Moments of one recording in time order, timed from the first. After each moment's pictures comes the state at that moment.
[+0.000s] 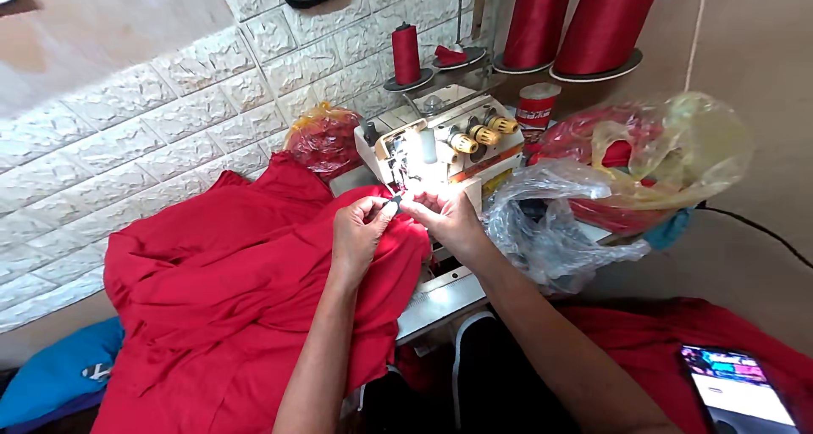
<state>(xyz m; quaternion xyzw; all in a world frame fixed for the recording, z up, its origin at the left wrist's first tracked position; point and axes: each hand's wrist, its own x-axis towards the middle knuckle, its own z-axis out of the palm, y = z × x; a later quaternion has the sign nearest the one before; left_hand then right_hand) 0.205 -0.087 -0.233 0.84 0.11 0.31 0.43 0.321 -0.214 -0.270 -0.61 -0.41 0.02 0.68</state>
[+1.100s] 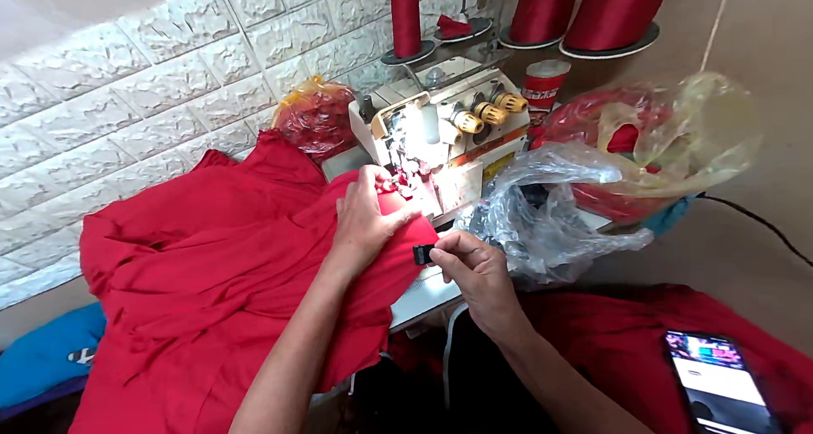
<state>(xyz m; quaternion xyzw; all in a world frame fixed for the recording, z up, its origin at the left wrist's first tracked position) 0.219 -0.080 -0.236 0.93 0.09 0.25 0.26 0.259 -0.261 -0.321 -0.52 -0.32 0.07 0.79</state>
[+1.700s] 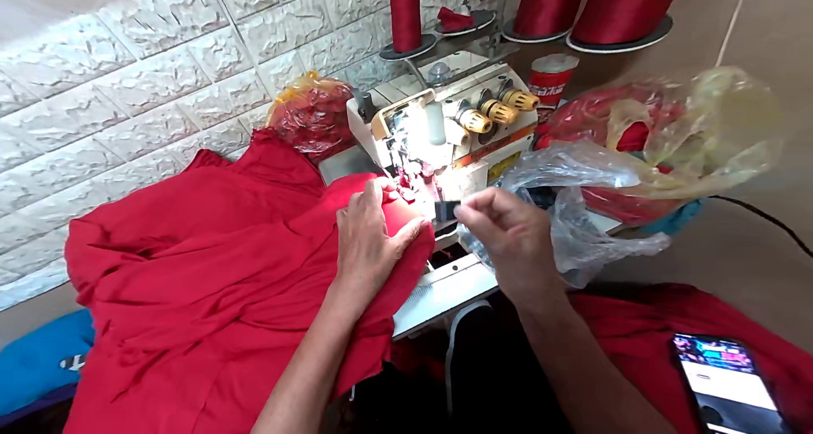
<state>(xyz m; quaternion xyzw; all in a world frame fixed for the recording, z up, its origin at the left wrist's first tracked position) 0.208 -0.094 -0.255 0.92 0.07 0.33 0.19 0.298 -0.266 -0.284 -0.63 -0.34 -0.06 0.70</state>
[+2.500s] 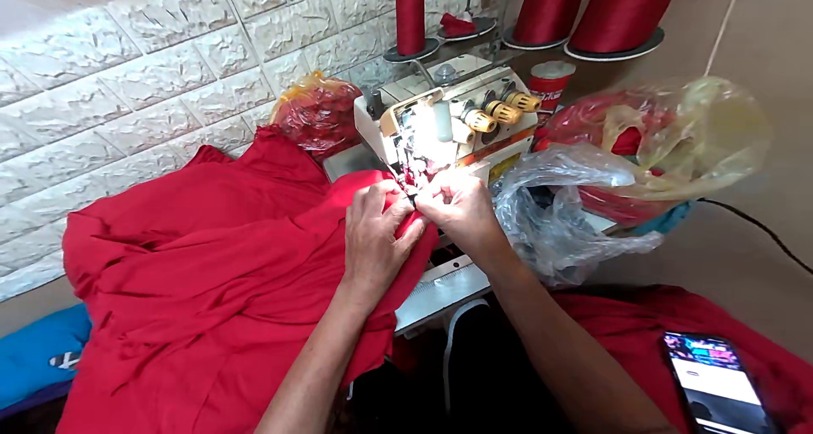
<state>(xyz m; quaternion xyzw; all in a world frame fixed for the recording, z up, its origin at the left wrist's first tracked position) 0.211 -0.093 -0.272 0.90 -0.01 0.42 0.10 0.315 -0.220 -0.274 -0.73 -0.35 -0.06 0.59</state>
